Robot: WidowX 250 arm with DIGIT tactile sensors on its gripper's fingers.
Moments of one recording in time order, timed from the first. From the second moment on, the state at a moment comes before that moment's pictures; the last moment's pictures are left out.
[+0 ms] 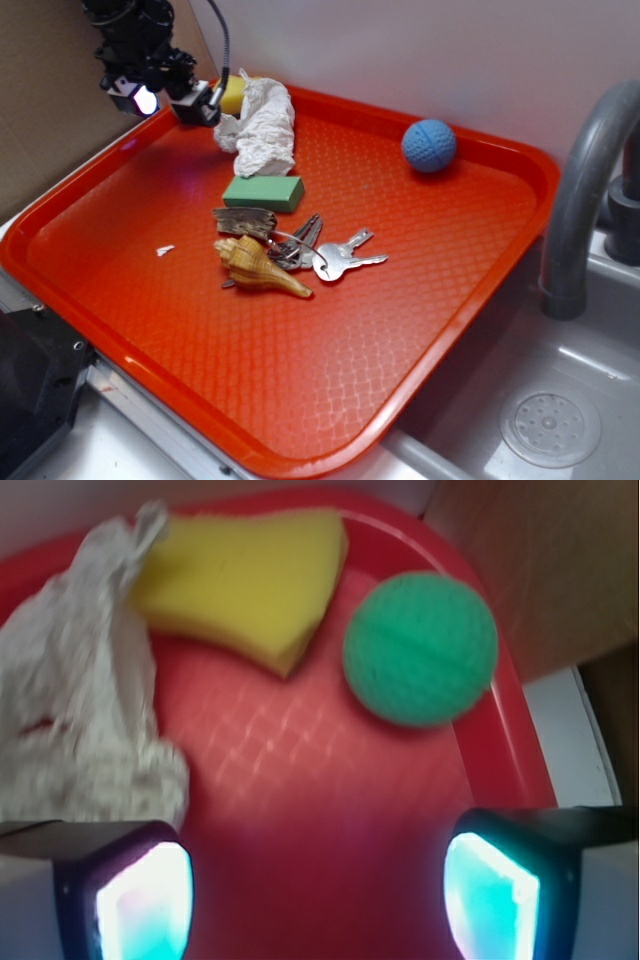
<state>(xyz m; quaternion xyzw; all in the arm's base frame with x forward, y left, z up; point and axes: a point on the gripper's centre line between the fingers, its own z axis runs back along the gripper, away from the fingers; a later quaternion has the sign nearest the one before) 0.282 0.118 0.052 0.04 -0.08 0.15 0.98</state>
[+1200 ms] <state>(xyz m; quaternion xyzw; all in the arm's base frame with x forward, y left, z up) 0.336 0.112 0.029 0.09 -0.11 0.15 0.98</state>
